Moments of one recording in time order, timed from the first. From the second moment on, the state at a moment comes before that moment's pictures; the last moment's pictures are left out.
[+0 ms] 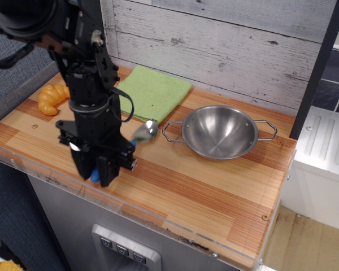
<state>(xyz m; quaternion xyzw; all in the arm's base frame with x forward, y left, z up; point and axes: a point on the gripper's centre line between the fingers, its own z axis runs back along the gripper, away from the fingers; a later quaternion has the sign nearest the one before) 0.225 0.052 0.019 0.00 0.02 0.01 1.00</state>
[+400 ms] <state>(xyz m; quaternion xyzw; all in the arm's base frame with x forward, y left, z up) 0.229 0.049 0.012 0.02 0.04 -0.01 1.00</state>
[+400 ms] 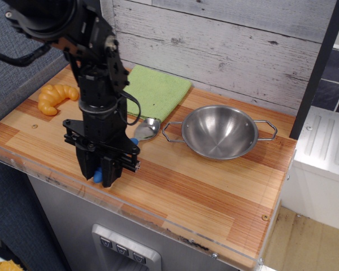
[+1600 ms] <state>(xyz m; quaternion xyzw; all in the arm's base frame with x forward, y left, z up) 0.246 0.060 0.136 -0.02 -0.10 0.00 0.99</state>
